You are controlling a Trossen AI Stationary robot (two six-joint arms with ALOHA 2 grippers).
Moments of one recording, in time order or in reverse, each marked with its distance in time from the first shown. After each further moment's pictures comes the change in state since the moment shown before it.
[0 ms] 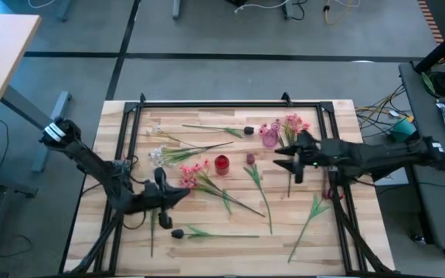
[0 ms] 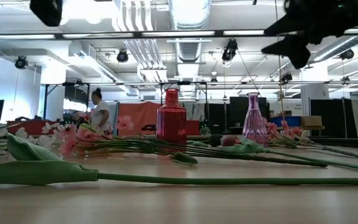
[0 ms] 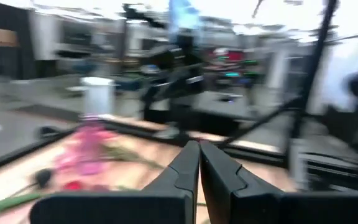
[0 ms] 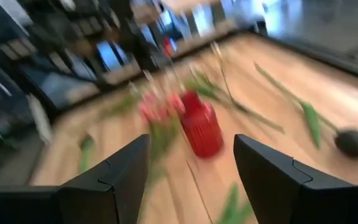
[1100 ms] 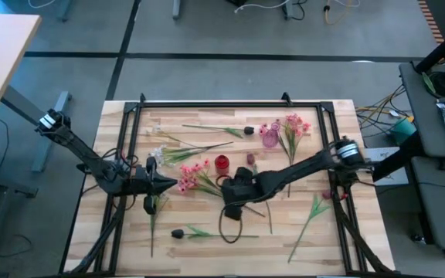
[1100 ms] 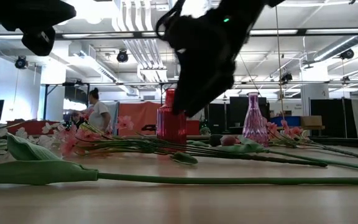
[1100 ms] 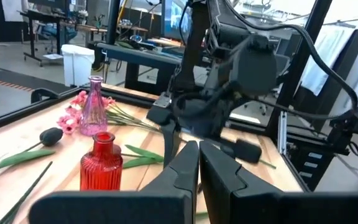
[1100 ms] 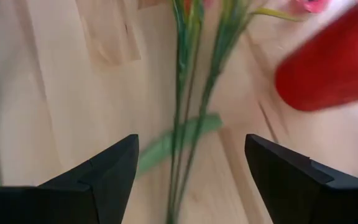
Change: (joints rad) left arm 0.032 -0.455 -0.194 -0.433 0.081 -0.194; right arm 0.224 1.243 0.969 -0.475 0.119 0.071
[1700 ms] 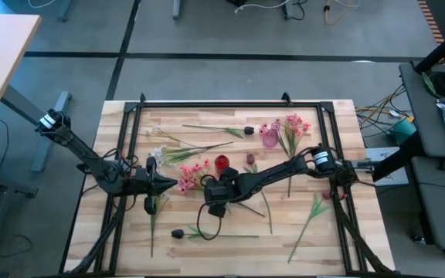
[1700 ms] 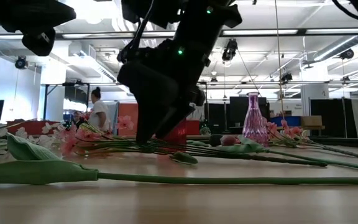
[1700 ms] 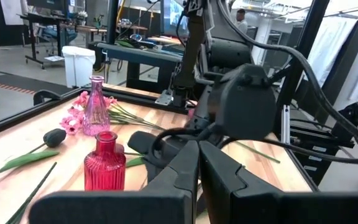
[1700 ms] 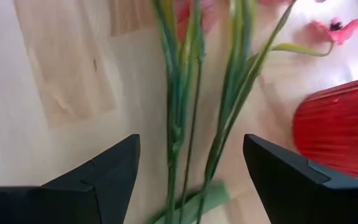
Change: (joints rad) left arm 0.000 0.002 0.000 -0.009 0.000 0.022; right arm -0.045 0.237 0.264 -0.096 0.040 -0.029
